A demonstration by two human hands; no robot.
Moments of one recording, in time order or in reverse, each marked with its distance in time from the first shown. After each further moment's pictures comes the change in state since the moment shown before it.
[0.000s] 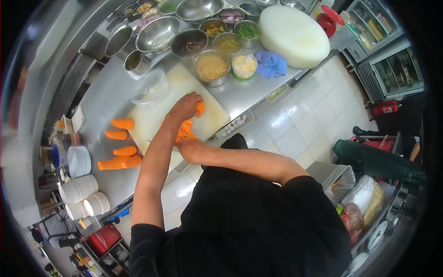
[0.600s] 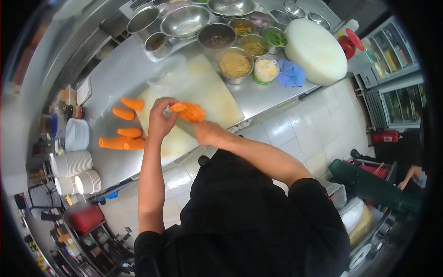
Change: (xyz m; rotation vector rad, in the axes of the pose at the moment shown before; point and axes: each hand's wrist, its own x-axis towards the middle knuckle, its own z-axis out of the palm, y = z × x) left_hand -0.144 -0.005 -0.027 -0.296 0.801 -0.083; right_hand 0.010 -0.005 -0.061 0.044 -0.171 0.236
